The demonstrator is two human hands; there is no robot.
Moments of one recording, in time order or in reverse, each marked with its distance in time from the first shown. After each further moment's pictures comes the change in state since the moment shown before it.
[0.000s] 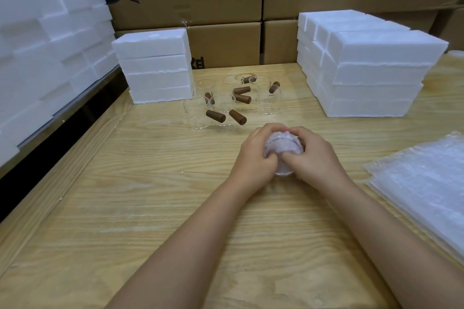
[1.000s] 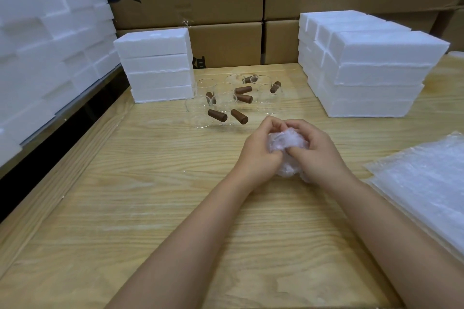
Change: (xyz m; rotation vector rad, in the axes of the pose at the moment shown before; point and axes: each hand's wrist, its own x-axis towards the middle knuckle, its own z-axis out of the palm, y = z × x) left_hand 0.005 0.010 -0.002 -0.185 -0.053 -0.031; right_hand 0.003 0.001 -0.002 0.285 -0.057 -0.082
